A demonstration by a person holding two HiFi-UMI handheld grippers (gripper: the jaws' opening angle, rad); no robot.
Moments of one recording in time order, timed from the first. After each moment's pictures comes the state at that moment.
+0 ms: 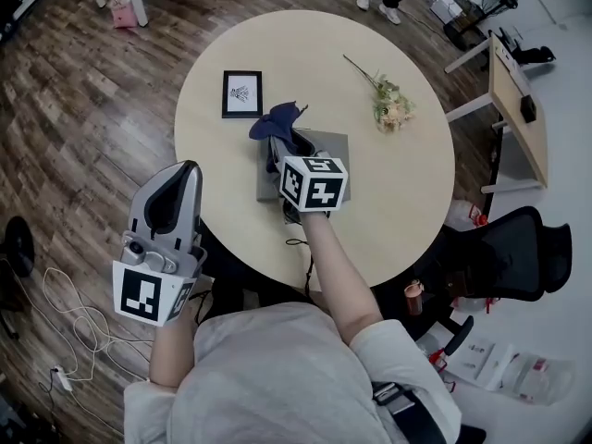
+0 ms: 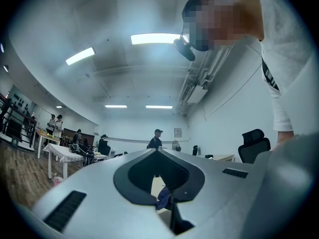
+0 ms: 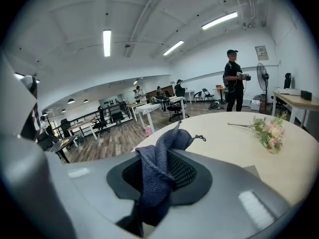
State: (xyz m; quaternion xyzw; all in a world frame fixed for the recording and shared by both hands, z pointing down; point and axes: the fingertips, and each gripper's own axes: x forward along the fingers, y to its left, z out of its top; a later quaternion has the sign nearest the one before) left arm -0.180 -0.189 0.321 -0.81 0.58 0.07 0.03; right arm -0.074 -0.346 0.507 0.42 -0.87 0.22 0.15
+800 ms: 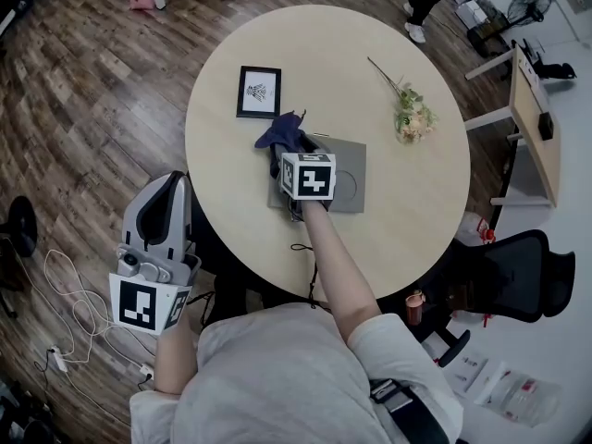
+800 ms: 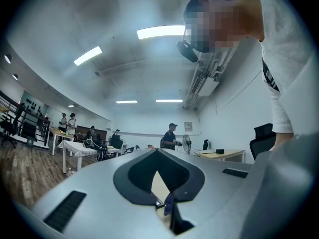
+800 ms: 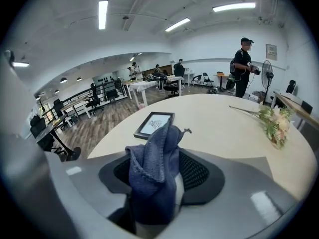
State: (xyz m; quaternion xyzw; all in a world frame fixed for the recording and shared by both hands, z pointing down) left arm -0.222 -0.197 0.345 -0.77 0.63 0.05 0.01; right arm -0.087 -0.373 0.600 0.42 -0.83 0.24 0.28
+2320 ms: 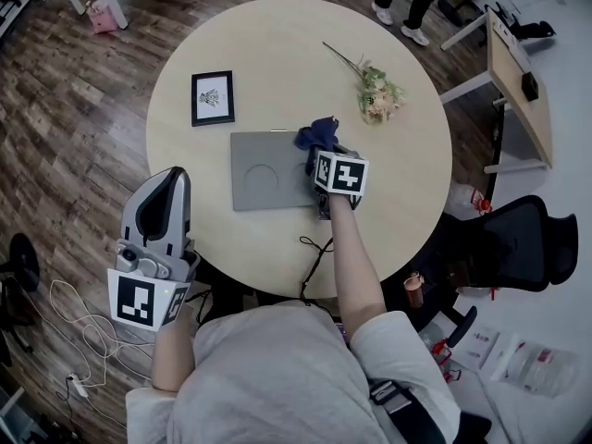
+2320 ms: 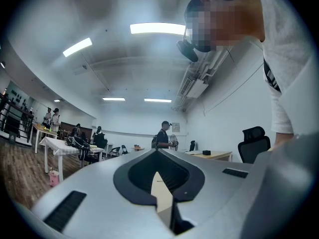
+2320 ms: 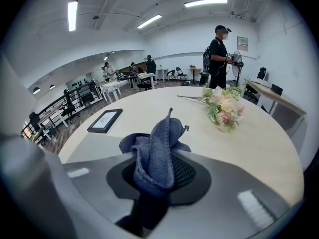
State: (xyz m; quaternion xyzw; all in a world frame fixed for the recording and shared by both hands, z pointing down) left arm -0.143 -0.245 0.341 -0.82 0.57 0.05 0.01; right arm 0.105 -0.408 0.620 0.53 -0.74 0.29 0.29
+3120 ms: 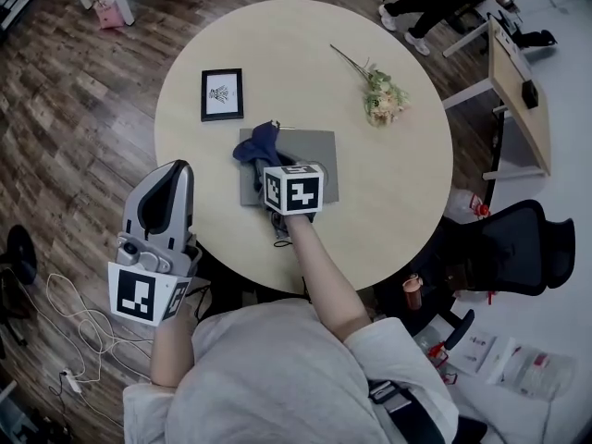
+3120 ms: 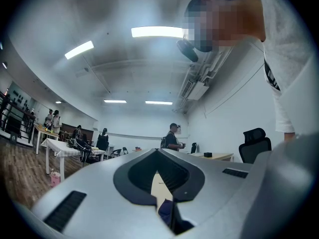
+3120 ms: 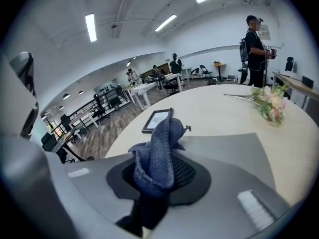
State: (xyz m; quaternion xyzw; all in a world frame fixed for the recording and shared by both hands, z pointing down) left arm -0.154 -0.233 0.333 -0.81 0.58 0.06 0.02; right arm -0.052 -0.335 0.586 0.40 -0.83 0.31 0.25
